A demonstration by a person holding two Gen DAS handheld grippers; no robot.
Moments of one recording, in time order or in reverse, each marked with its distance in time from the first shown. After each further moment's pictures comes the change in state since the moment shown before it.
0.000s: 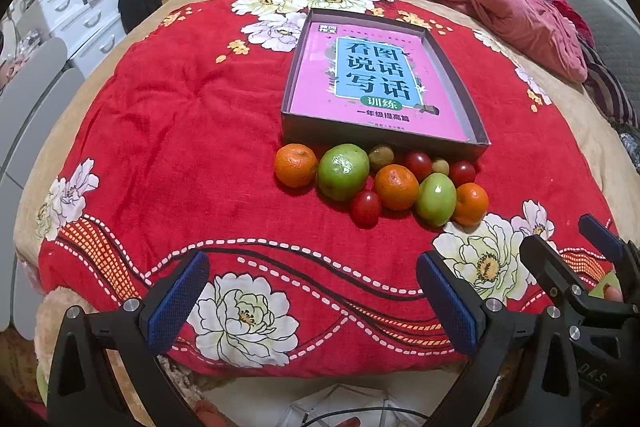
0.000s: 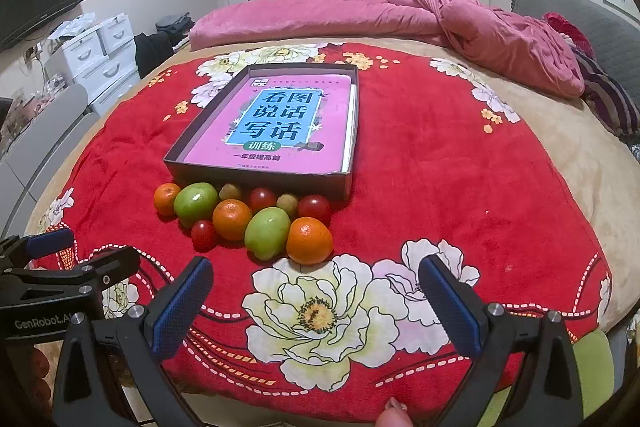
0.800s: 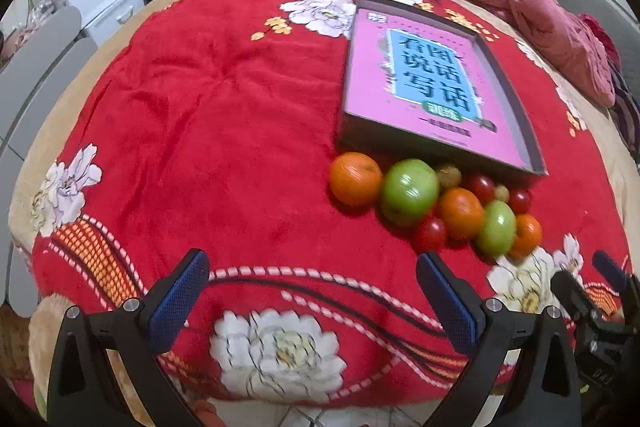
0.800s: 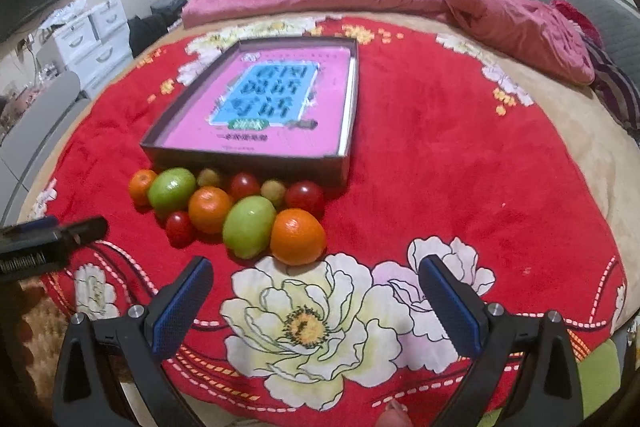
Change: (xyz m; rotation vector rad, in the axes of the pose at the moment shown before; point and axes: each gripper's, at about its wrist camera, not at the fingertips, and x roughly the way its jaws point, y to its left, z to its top) left arm 0.048 0.049 0.025 -0.100 0.059 0.022; right arm 0.045 -0.008 0.006 -0.005 0.101 0.001
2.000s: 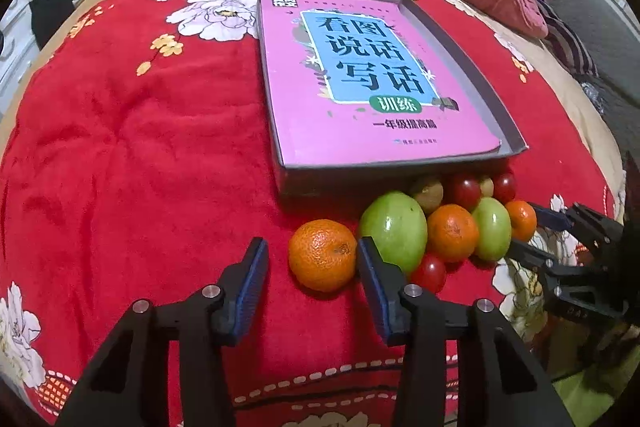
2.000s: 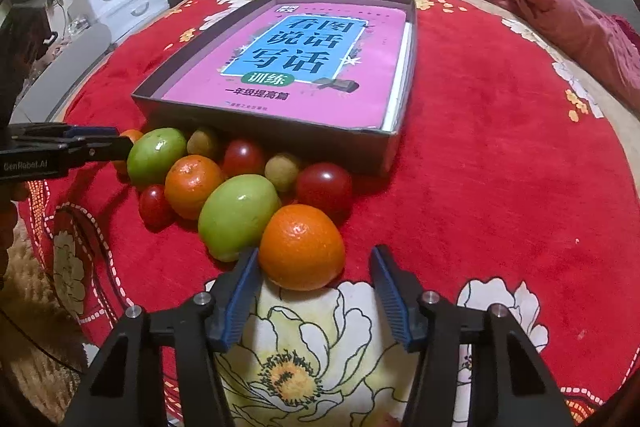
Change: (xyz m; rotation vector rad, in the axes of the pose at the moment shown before) left arm 0.053 -0.013 0.048 0.300 0.068 -0.241; right arm 0.067 -0.001 0.009 -0.138 0.099 0.134
